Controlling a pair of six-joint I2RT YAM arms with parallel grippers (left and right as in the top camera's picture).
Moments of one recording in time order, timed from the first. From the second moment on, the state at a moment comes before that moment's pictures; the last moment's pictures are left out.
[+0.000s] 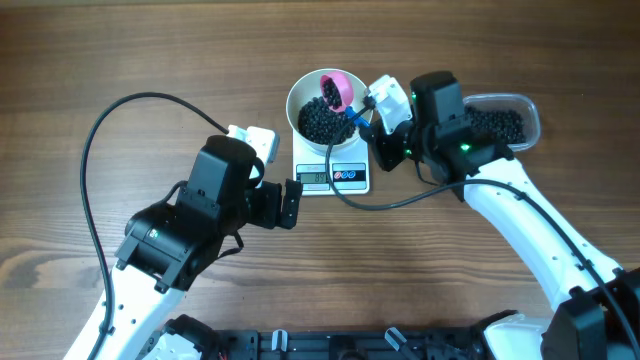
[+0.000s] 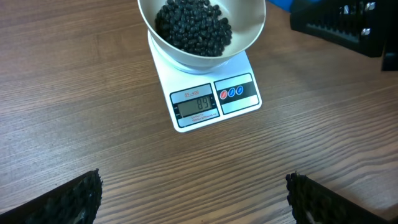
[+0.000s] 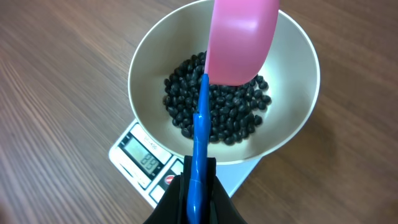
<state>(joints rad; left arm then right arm) -0.50 1.04 1.05 -0.89 0.02 -0.24 0.38 1.51 1.07 -0.41 -0.32 -0.19</state>
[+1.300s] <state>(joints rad) -0.50 1.04 1.05 -0.89 0.02 -0.25 -0.22 1.26 1.09 -0.79 -0.09 -0.20</state>
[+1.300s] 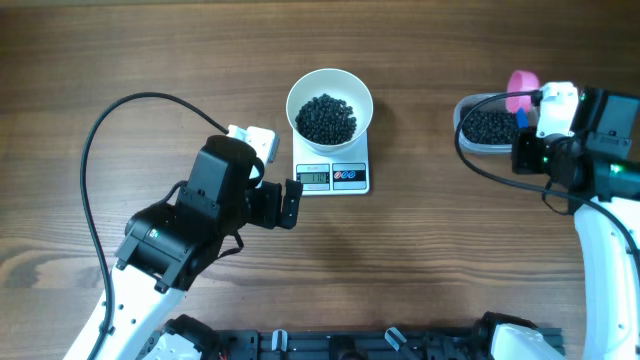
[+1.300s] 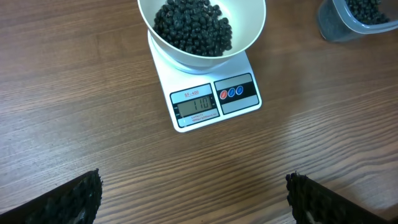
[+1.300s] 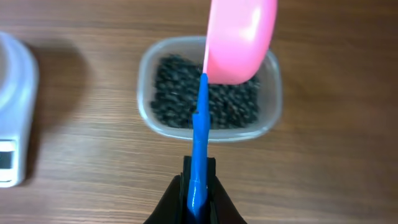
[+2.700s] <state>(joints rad) -0.50 1.04 1.05 -0.89 0.02 -0.24 -0.22 1.51 1.09 -0.73 0.07 -0.05</state>
